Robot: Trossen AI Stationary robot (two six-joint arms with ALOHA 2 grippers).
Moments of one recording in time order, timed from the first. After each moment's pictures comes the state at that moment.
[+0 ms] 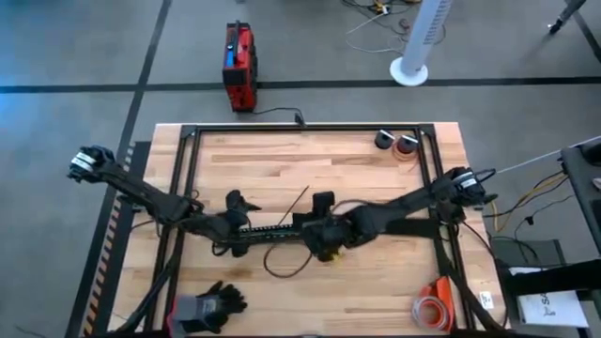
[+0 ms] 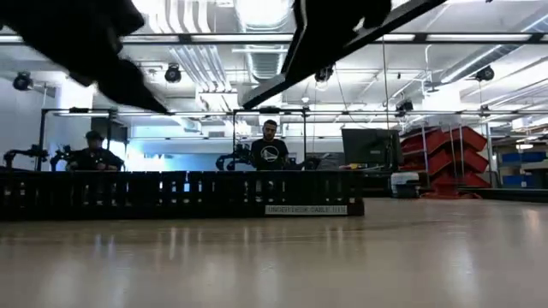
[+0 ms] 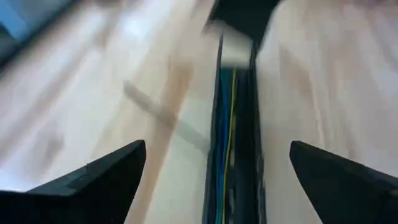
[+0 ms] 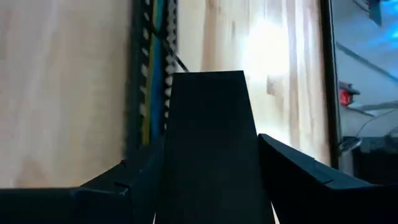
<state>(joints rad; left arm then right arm) -0.44 1.07 0.53 -0.06 -0.58 -0.33 0.28 1.92 1.56 -0.78 0.50 -0.10</state>
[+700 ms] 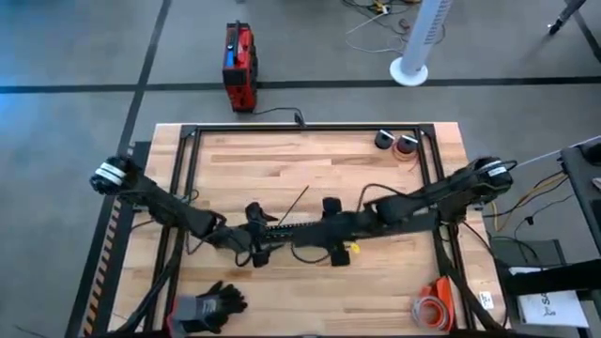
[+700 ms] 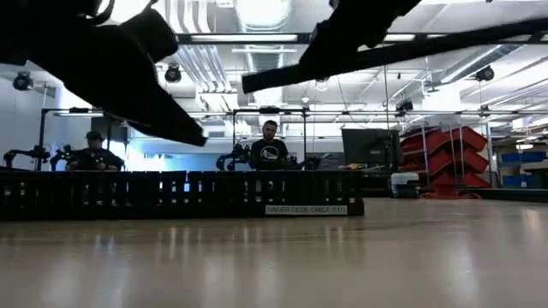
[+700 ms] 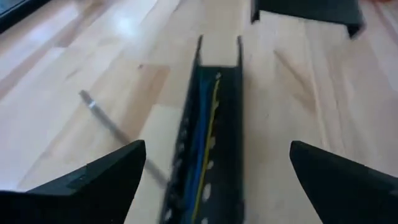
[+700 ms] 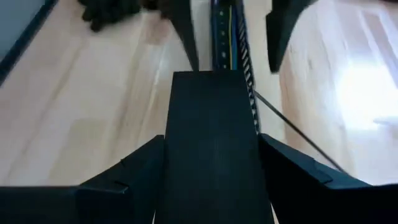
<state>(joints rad) -0.43 1.49 0.56 0.35 -0.55 -0.33 0.28 1.67 1.06 -0.15 0.17 0.07</state>
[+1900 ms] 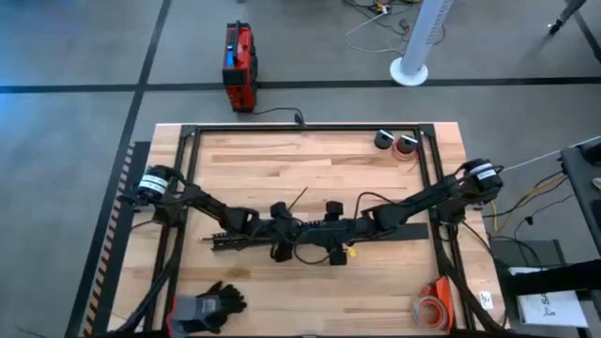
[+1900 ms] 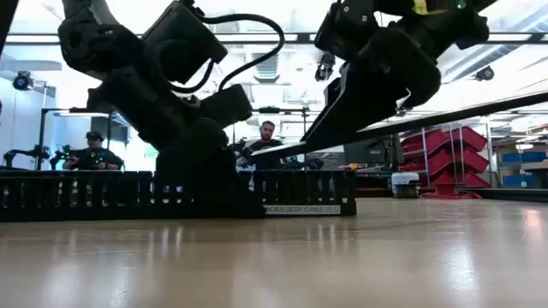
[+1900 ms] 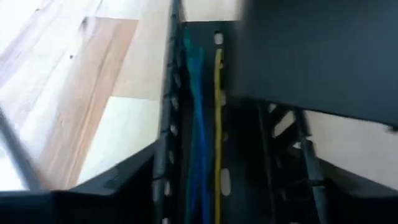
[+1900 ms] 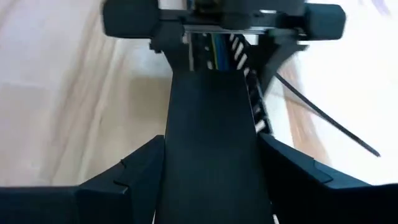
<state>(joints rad) -0.23 1.85 0.75 0.32 -0.26 -0.24 0.26 1.75 0.89 0.07 0.24 0.06</state>
